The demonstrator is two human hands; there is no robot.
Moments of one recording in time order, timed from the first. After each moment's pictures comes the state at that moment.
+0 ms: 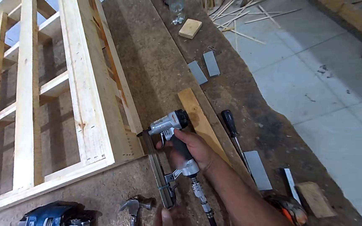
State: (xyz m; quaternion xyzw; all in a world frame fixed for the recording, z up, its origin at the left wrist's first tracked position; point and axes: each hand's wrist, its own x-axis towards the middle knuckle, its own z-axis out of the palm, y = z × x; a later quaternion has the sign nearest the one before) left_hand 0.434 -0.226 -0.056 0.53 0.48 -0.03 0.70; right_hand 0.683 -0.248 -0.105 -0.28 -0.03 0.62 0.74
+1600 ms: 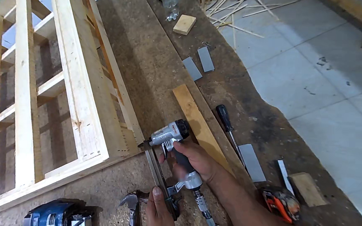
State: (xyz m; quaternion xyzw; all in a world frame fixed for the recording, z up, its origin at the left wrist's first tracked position) left_hand 0.468 -0.221 -0.057 0.59 0.52 0.10 0.61; right_hand 0.655 -0.278 -0.098 -0.31 -0.04 0.61 0.73
